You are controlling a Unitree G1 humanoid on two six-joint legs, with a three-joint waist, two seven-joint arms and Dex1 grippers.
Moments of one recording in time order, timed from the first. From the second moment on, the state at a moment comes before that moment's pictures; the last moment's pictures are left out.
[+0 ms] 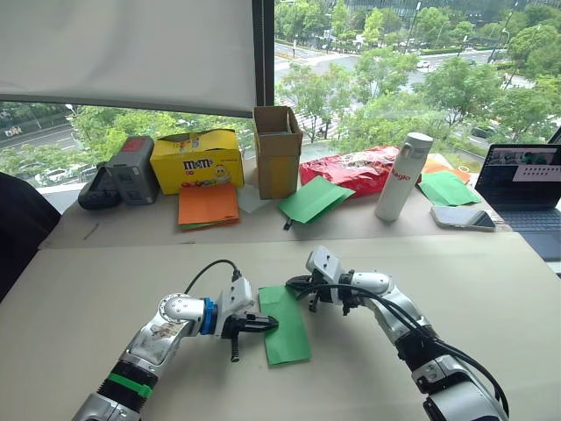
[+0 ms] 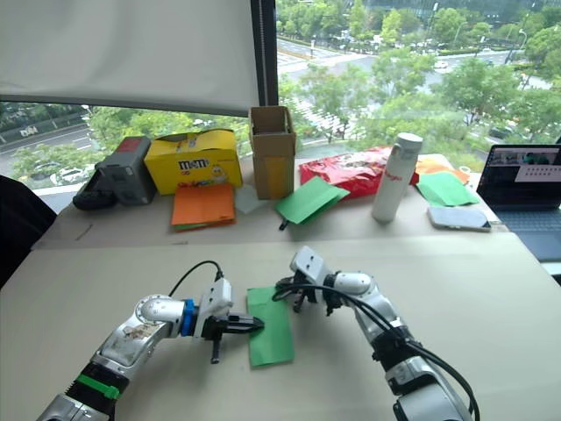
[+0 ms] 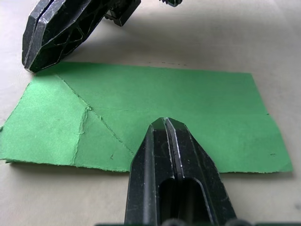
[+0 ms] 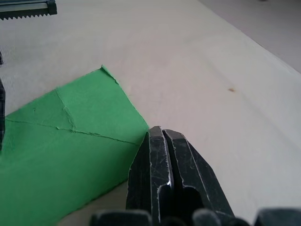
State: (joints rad) left arm -0.33 0.53 -0.28 0.07 -0.22 0.24 -1.15; right arm -0.58 -0.34 0.29 0.38 0.07 0.12 0.91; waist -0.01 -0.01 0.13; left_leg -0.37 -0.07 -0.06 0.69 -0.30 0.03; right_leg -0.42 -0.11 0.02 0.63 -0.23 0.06
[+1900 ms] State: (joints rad) left arm -0.34 0.52 -0.24 0.09 -0.30 0.31 -1.21; right arm -0.13 -0.65 0.26 -0.32 0.31 0.44 1.14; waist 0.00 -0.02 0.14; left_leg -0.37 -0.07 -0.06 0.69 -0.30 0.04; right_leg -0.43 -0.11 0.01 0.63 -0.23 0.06
